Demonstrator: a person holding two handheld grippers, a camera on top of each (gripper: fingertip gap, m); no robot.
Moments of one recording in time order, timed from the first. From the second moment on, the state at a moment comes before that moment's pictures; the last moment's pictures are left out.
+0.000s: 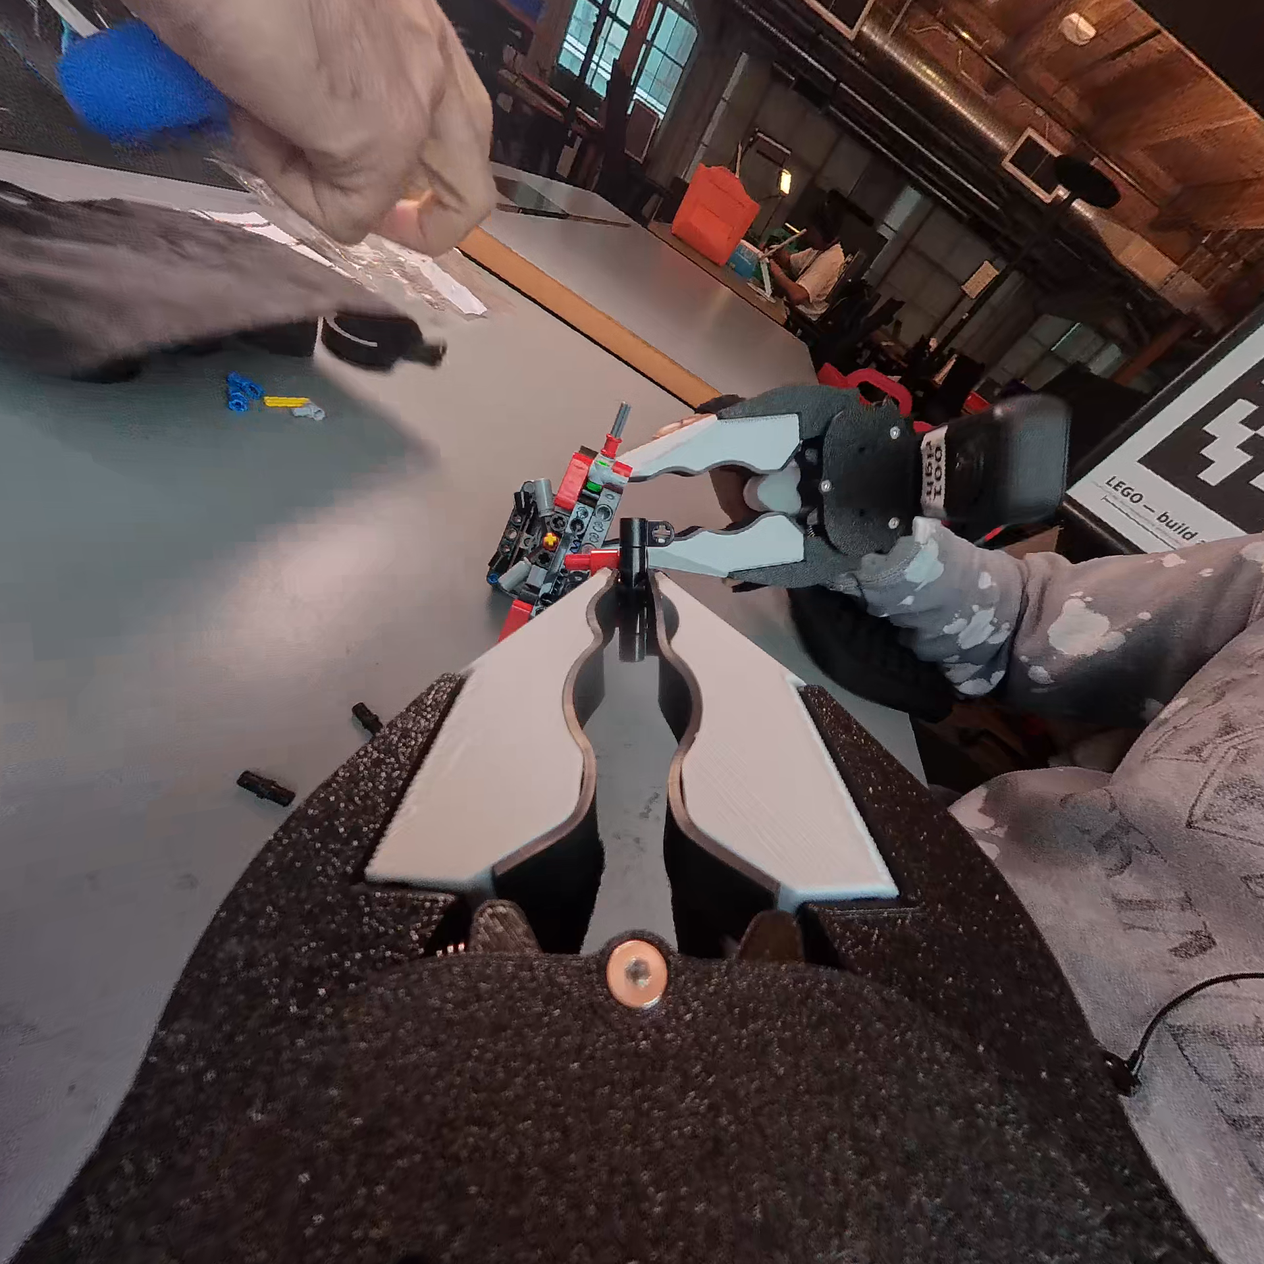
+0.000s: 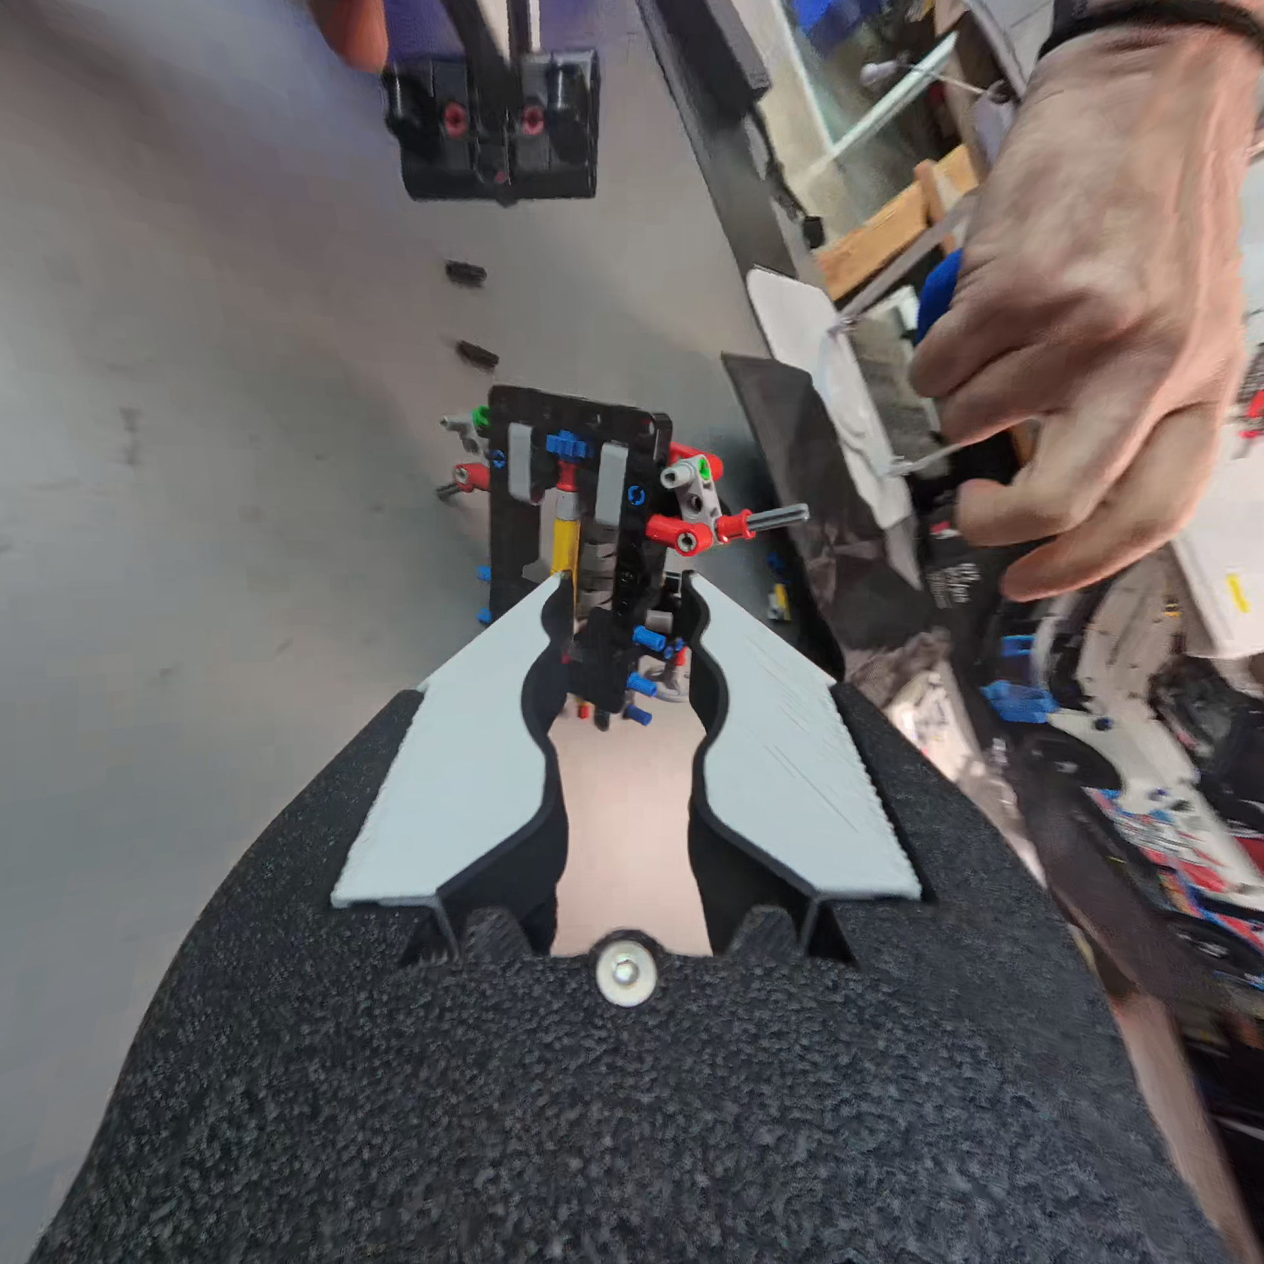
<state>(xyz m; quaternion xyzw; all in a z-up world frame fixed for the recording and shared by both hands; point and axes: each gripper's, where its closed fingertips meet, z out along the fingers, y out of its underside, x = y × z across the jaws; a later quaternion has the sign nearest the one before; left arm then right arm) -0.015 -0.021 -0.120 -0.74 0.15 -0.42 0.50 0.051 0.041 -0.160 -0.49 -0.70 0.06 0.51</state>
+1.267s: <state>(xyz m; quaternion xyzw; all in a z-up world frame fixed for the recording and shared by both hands) -0.015 -0.025 -0.126 -0.74 0.16 -0.43 0.49 0.073 -0.002 -0.161 -0.48 -0.76 0.24 0.37</state>
